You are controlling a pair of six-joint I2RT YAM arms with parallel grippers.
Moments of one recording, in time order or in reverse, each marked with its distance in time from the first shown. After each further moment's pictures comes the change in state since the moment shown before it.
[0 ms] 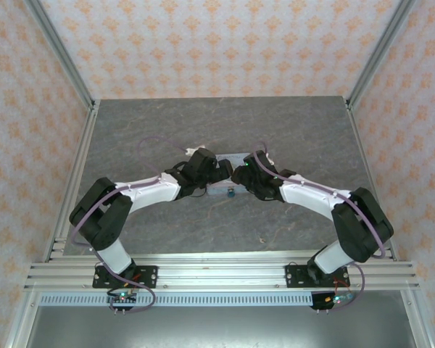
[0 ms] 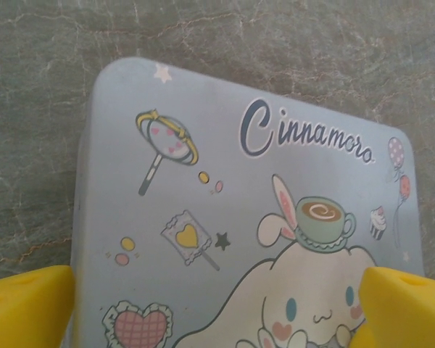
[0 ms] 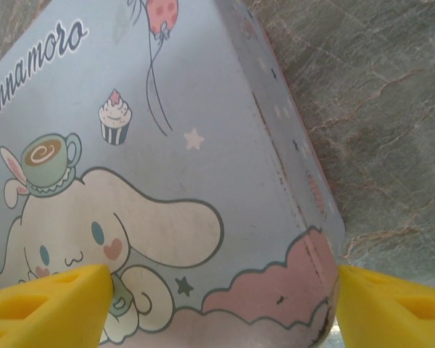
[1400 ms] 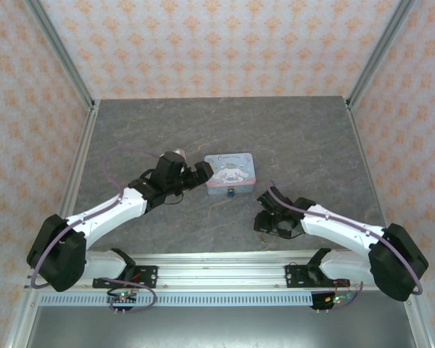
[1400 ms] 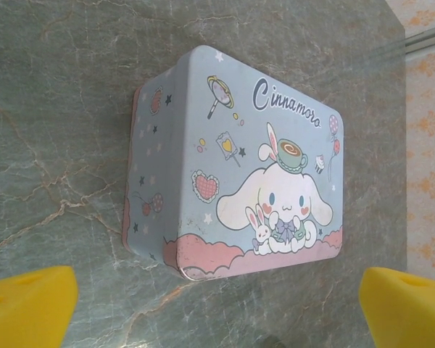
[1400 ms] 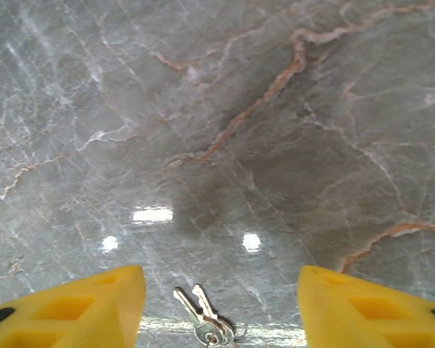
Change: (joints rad) left arm 0.102 -0.389 -0.212 -0.106 0.182 -0.067; right arm 0.117 -0.362 -0.314 -0.391 -0.080 -0.090
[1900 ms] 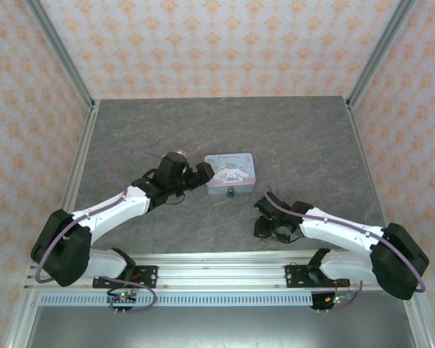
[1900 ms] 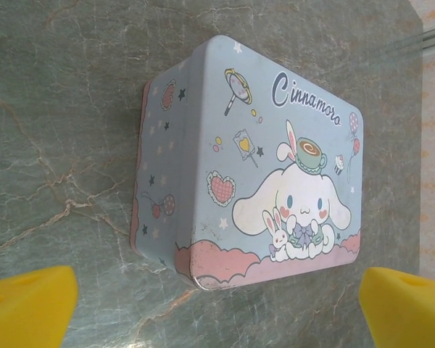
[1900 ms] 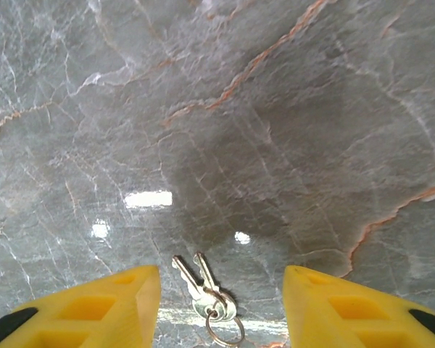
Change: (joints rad) left arm 0.000 0.042 0.000 0.017 0.000 -0.003; right arm 0.073 -0.001 -0.012 -0.008 -0.005 0.014
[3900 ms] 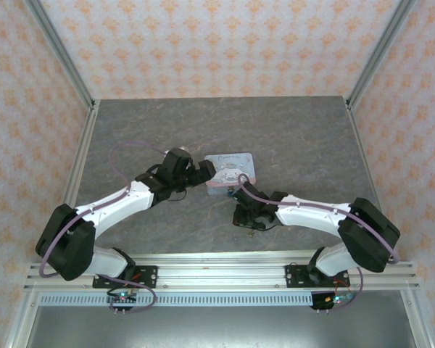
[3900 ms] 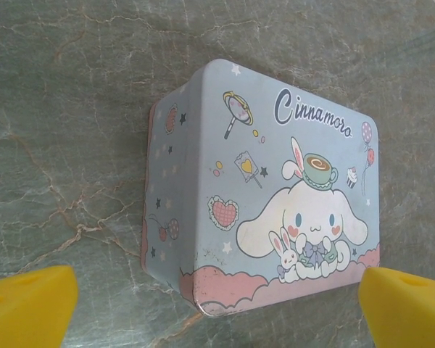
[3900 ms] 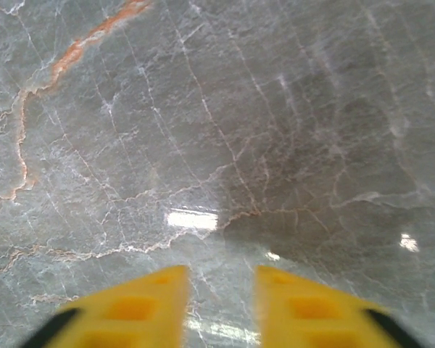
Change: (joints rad) left arm -0.005 0.049 0.071 -0.055 -0.053 0.064; right arm 0.066 0.265 0.181 0.216 -0.014 0.035
